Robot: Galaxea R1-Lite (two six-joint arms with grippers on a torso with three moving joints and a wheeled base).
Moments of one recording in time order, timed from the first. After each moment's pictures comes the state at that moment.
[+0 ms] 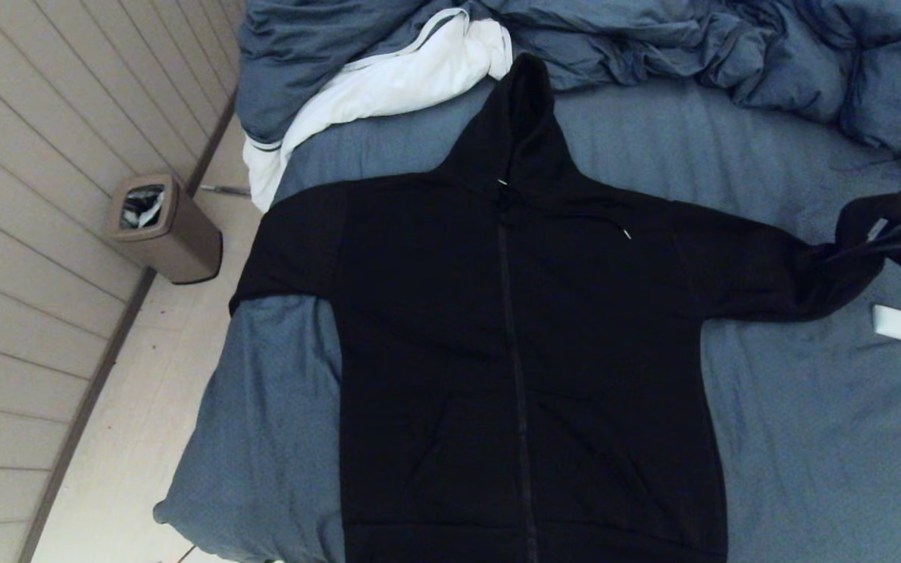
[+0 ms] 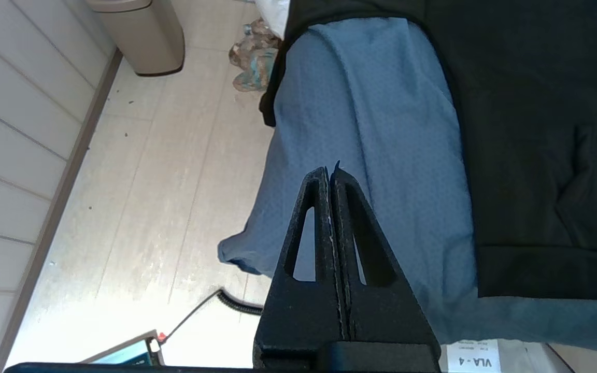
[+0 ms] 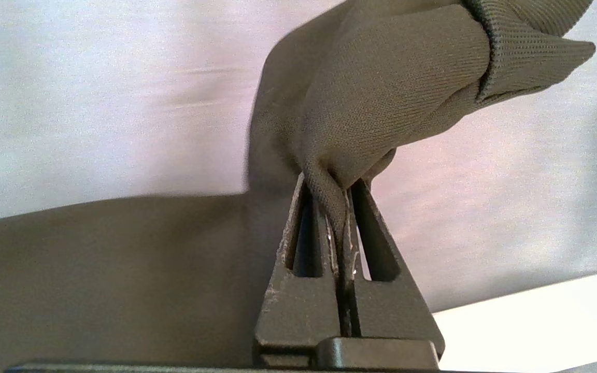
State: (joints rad) left arm 0.00 0.00 0.00 -0.02 0.01 -0.03; right arm -0.57 2.32 -1.83 -0.48 0.06 0.16
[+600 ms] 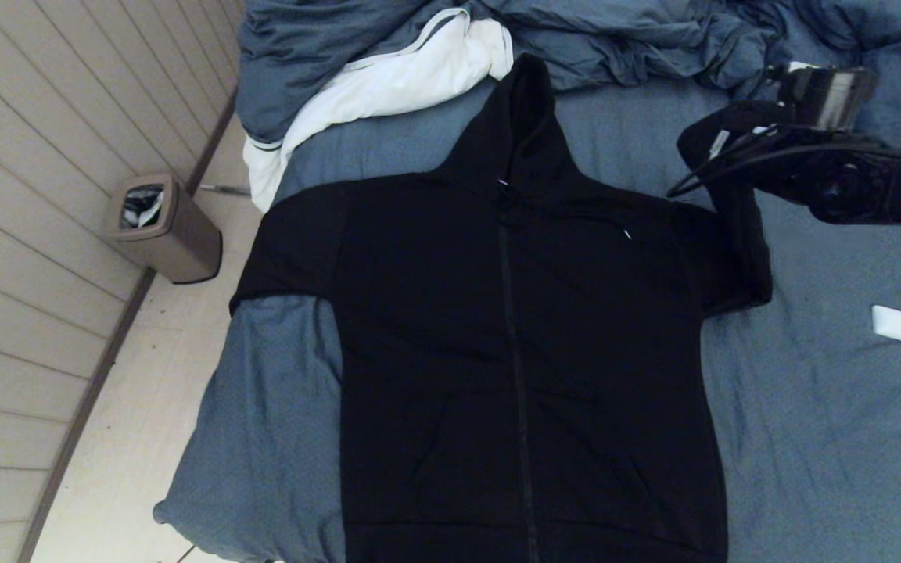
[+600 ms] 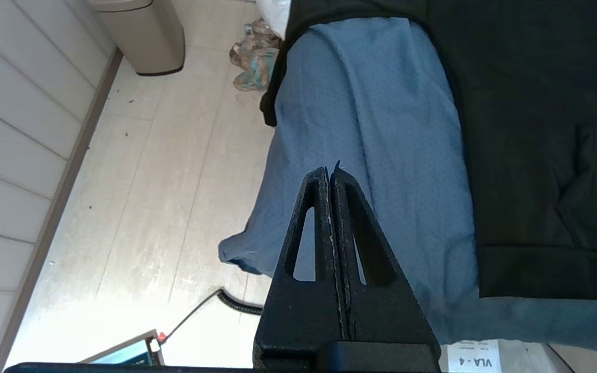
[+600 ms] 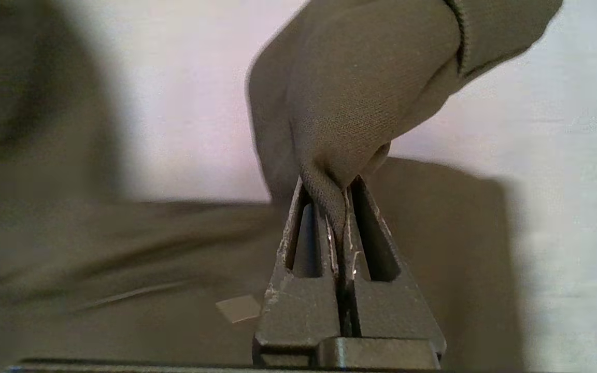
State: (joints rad) left arm 0.00 0.00 0.00 -0.02 0.01 -0.03; right arm -0.05 2.10 -1.94 -0.19 -0.20 0.21
